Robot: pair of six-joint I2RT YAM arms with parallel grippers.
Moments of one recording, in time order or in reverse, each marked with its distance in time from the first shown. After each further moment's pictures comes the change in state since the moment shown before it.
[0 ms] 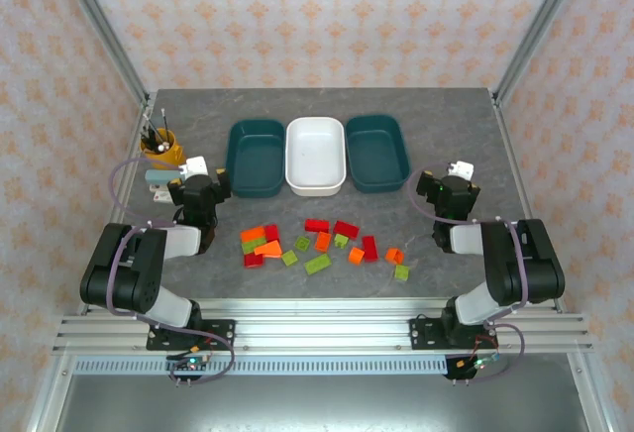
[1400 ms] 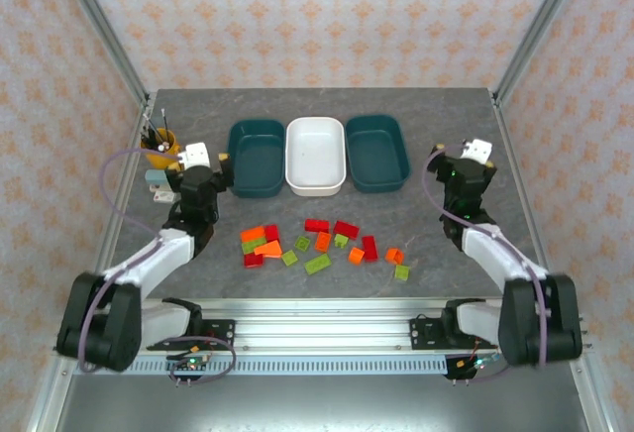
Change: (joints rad) left arm -0.119 -0.344 0.118 -0.323 -0.088 0.019; right arm 0.034 -0.375 0.175 -0.340 0.075 0.001
